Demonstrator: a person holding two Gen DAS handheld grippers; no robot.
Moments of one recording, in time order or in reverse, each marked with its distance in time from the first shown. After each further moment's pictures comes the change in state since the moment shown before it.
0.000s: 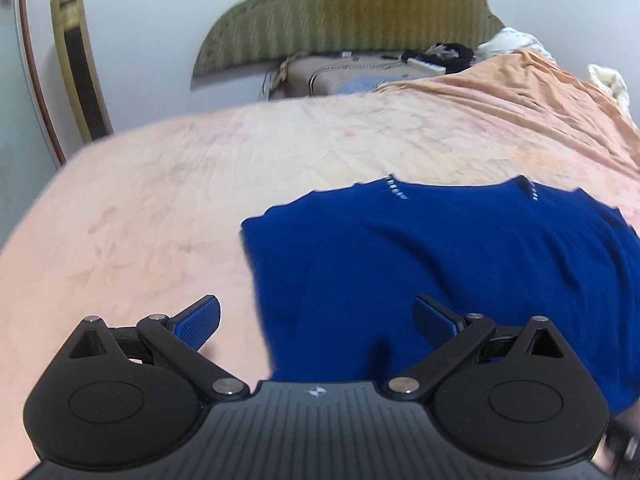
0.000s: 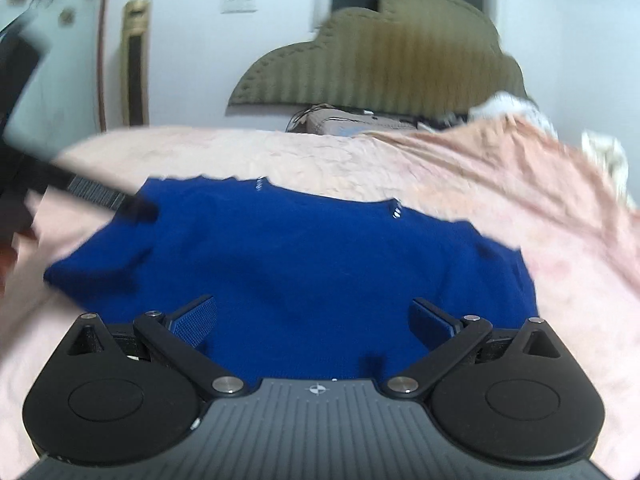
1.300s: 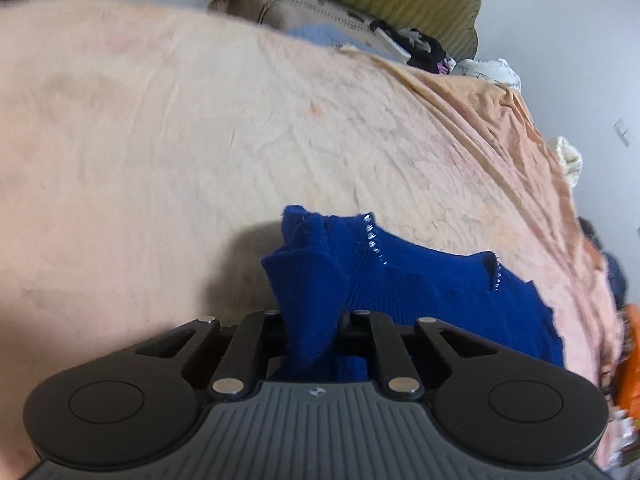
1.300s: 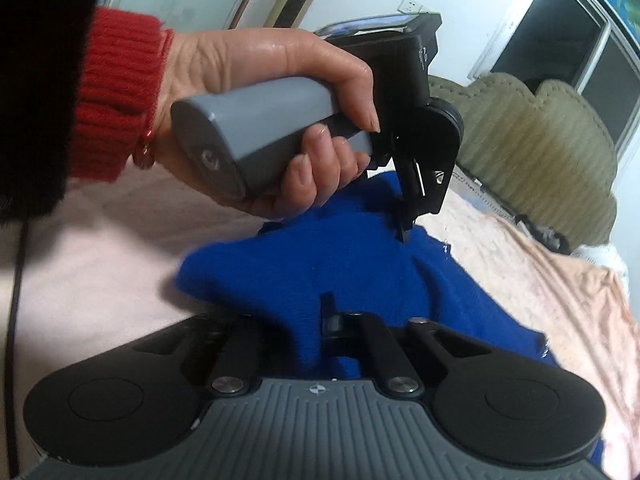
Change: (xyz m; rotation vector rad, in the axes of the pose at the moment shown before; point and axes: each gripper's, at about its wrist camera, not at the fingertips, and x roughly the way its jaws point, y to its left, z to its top) left arm 0.121 0.041 0.069 -0.250 0.180 -0.413; right arm 0.067 0.179 0.025 -0.457 -0.014 0.111
